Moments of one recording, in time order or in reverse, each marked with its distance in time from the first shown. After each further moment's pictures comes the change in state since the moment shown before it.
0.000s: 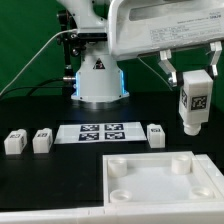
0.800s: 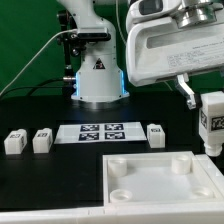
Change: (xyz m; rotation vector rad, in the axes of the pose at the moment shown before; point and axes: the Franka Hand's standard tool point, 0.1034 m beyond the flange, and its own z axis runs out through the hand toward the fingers) arm -0.021 -0.027 0.033 0.022 0.125 0.031
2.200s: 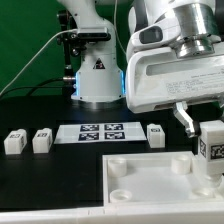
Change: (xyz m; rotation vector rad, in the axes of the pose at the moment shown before) arm -0.005 0.011 0.032 -0.044 0.131 -0.046
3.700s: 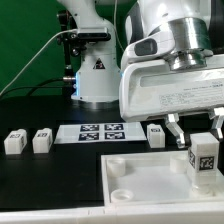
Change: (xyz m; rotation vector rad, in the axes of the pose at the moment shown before) arm -0.024 0.009 0.010 -0.013 -0.040 -0.037
